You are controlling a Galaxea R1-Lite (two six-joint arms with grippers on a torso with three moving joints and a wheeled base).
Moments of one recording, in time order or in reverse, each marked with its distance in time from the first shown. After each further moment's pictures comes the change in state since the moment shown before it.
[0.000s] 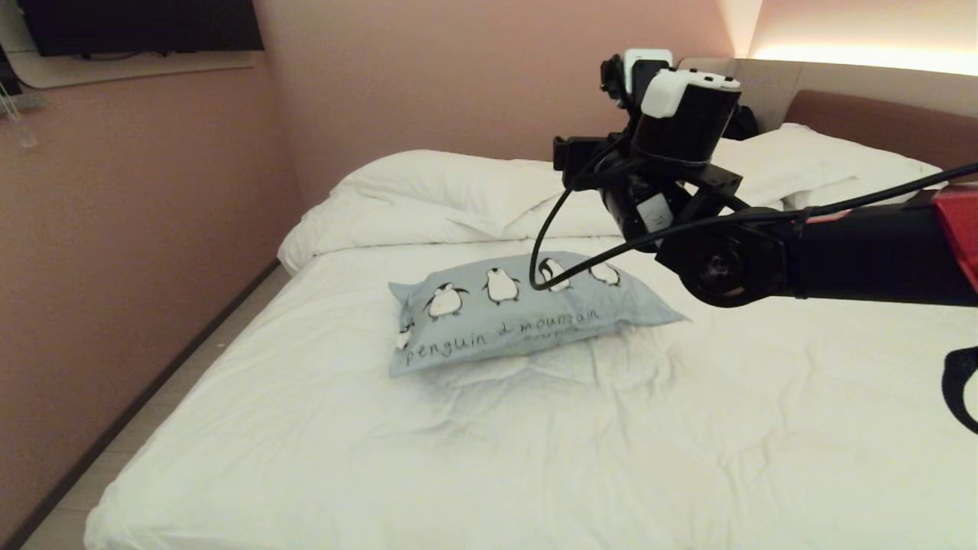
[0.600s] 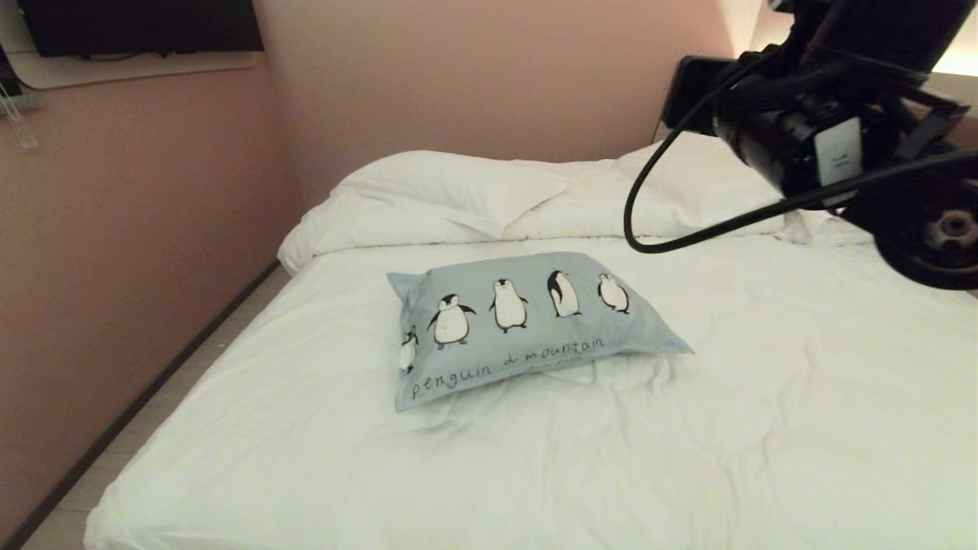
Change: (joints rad) left arm 0.000 0.000 0.000 0.000 0.000 -0.001; right arm -0.036 -0.325 0.223 0.033 -0.047 0.008
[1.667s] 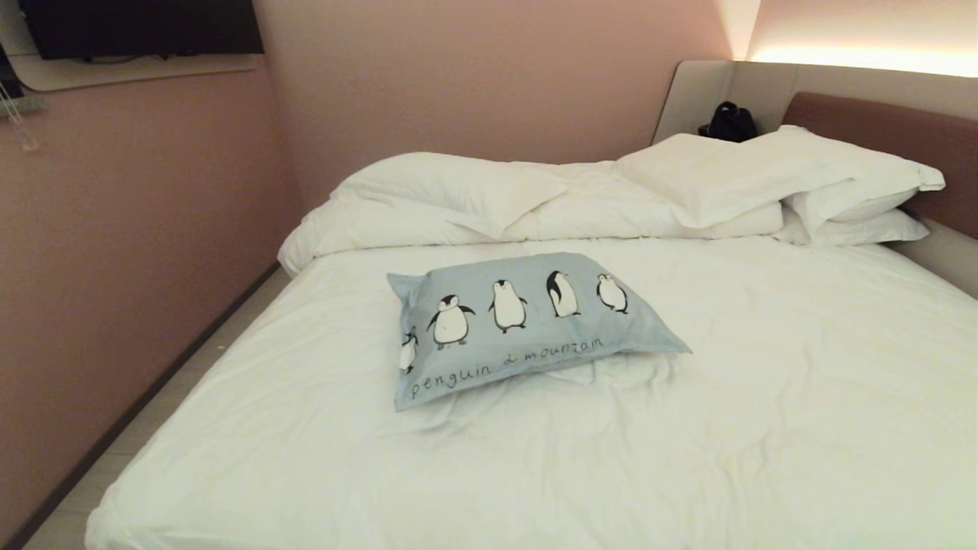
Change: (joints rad) left arm 0.000 0.000 0.000 0.000 0.000 0.000; right arm -0.255 -0.995 0.731 0.176 -0.226 -0.041
